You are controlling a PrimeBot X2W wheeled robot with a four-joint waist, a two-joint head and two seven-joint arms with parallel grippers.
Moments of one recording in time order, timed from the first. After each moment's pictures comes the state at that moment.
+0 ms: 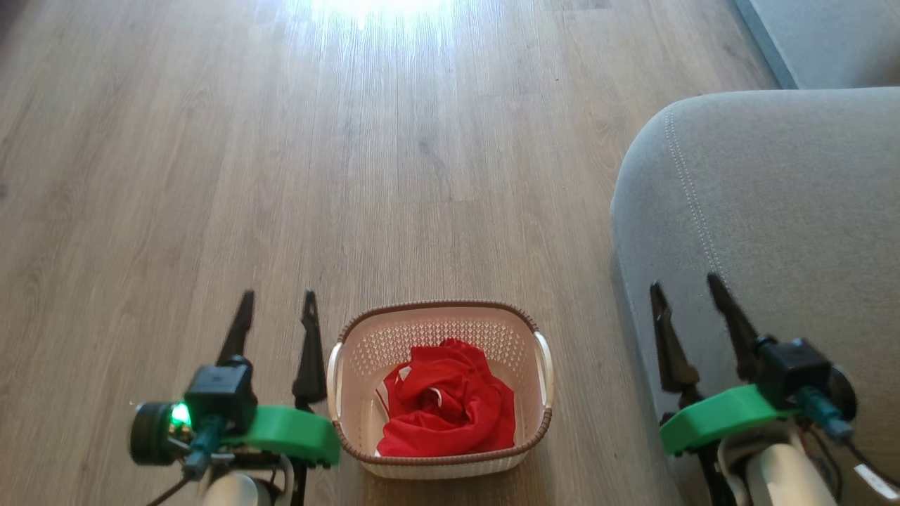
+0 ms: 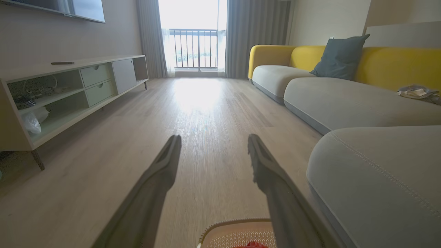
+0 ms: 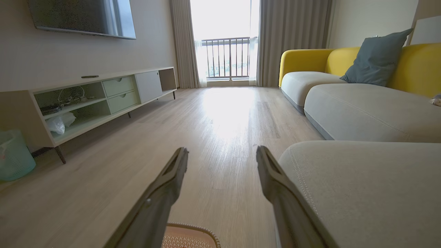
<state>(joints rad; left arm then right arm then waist) -0.01 0.06 -0.22 0.03 -0.16 0.22 -0.24 -0.03 -0.04 0.04 0.13 0.13 0.12 -0.24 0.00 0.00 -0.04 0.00</state>
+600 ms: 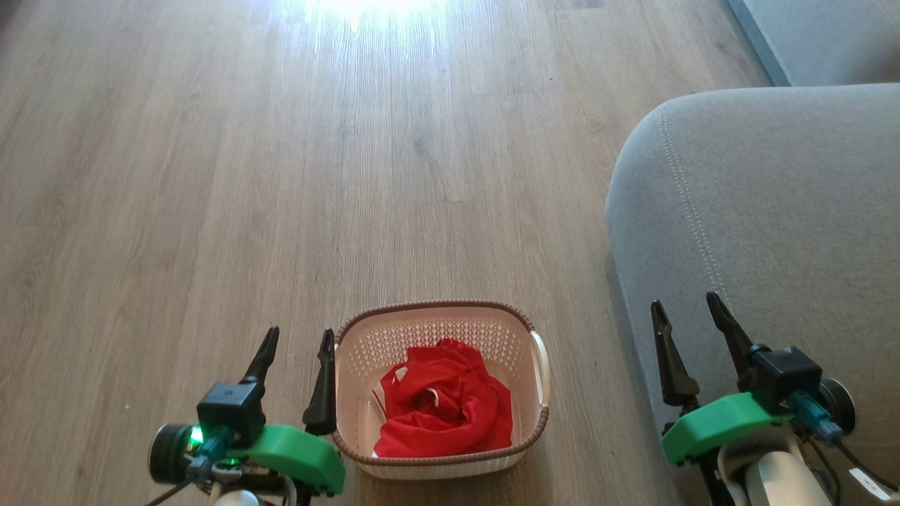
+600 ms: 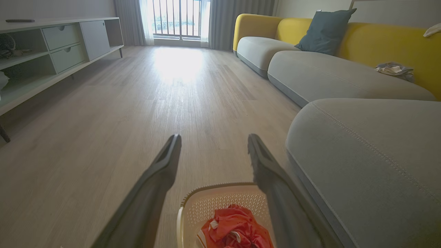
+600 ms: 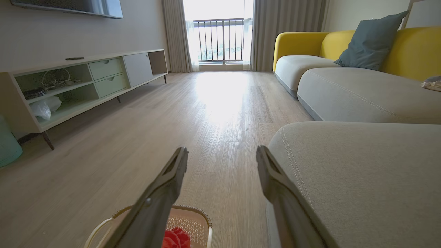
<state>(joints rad) 0.01 0.05 -0.22 0.17 -0.21 0.10 -0.25 -0.03 -0.04 0.03 0.23 0.10 0.12 -0.25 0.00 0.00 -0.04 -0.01</state>
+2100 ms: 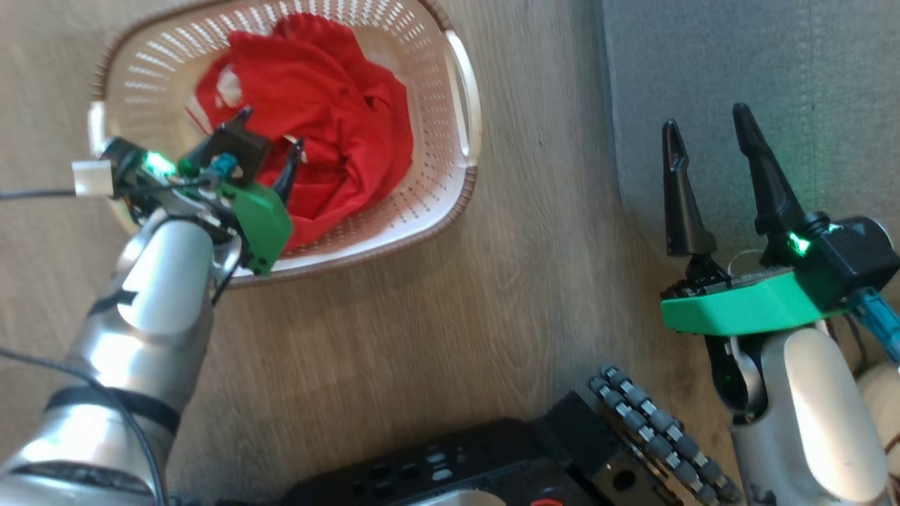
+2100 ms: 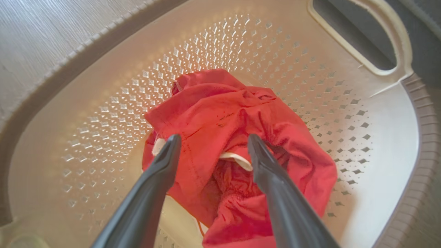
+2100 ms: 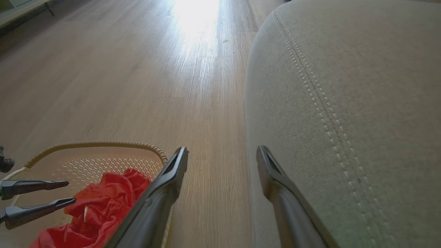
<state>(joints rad) -0.84 0.16 -0.35 0.94 0.07 -0.12 -0.25 -0.27 -0.04 0.07 -0.02 0.14 0.12 -0.25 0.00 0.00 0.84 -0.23</state>
